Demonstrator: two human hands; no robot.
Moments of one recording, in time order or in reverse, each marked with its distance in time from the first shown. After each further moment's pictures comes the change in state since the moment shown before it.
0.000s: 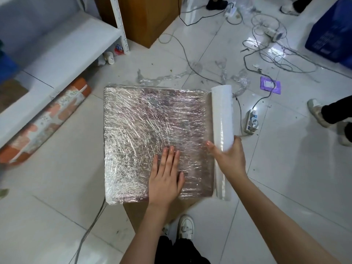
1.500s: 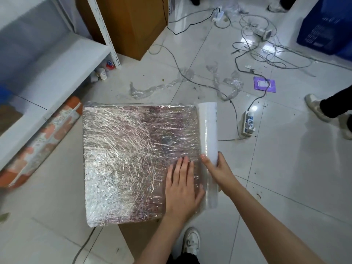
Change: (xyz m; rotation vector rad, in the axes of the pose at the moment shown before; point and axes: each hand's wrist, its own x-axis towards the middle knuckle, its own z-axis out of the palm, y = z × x) left_hand 0.040 0.087 0.001 -0.024 -0.003 0.084; right_hand 0.036 0.040 -0.014 0.381 -0.324 0.067
